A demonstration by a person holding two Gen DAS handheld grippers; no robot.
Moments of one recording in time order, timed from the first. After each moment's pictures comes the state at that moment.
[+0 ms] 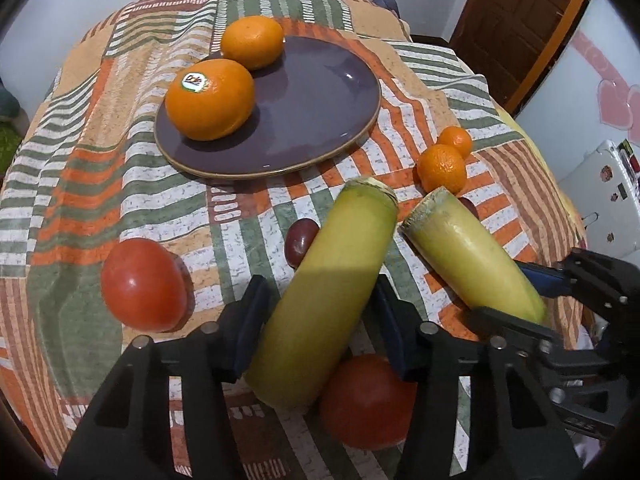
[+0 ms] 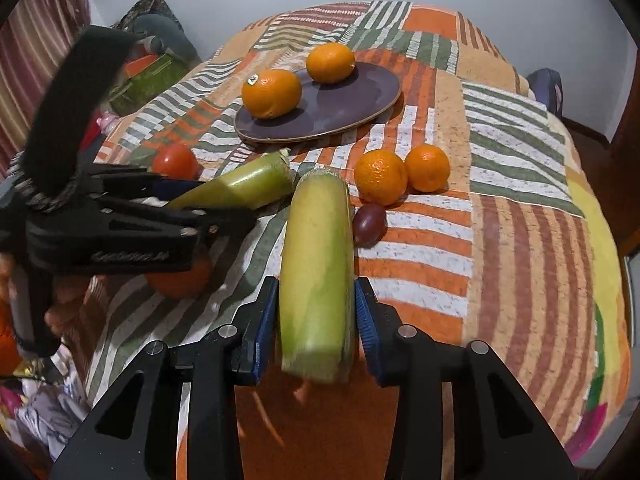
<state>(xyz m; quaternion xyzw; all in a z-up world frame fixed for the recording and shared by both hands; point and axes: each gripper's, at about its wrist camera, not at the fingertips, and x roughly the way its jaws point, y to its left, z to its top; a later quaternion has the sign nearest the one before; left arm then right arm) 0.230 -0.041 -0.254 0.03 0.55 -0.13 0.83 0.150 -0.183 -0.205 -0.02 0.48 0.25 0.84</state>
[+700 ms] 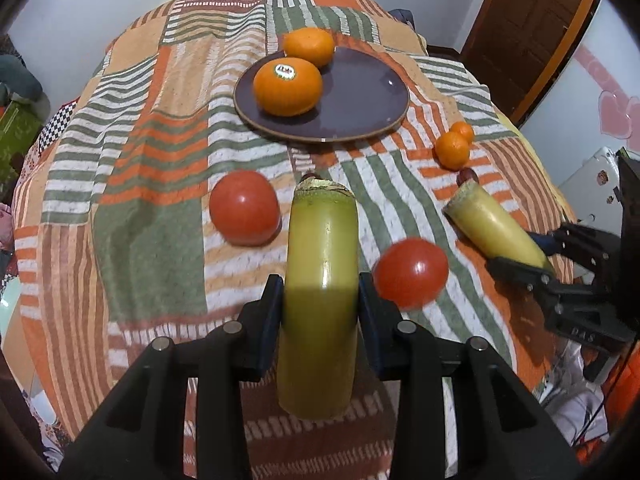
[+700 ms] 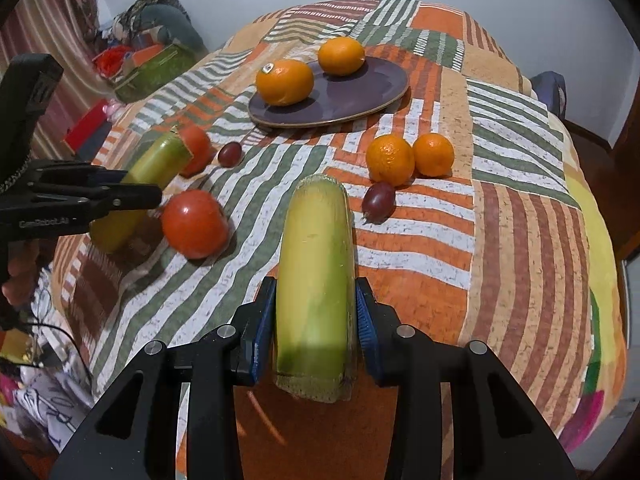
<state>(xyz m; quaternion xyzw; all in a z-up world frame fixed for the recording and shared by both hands) 0.174 0.015 -0.224 0.02 0.54 -0.11 0.83 0.127 -0.182 -0.196 -0.05 0.49 0.26 0.83</state>
